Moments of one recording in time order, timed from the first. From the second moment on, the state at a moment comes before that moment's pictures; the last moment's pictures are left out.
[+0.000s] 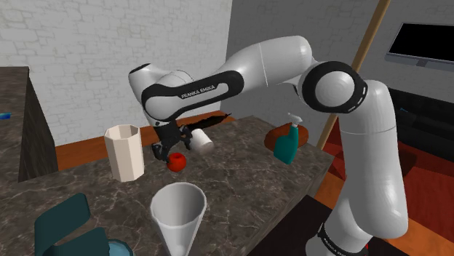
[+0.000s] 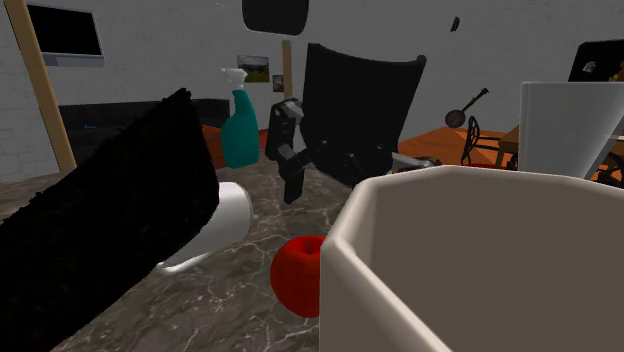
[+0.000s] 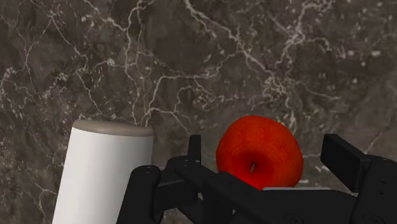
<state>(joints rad) 0.17 0.48 0.31 -1.53 -0.31 1.68 0.59</state>
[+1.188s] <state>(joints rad) 0.18 0.53 0.30 -1.57 -0.33 1.76 0.61</state>
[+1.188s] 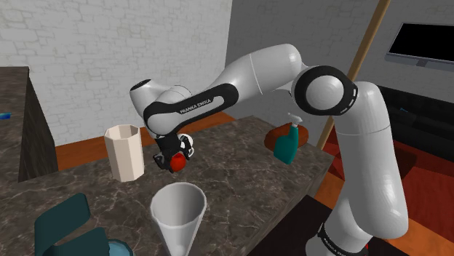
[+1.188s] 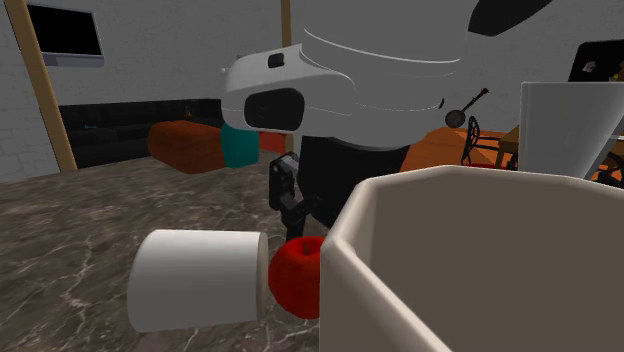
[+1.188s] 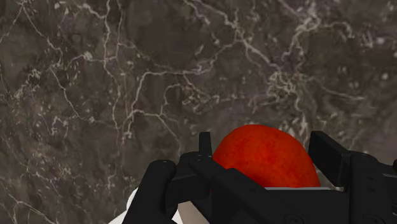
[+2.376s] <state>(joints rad) 0.18 0.49 0.31 -1.51 -0.32 1.67 0.59</state>
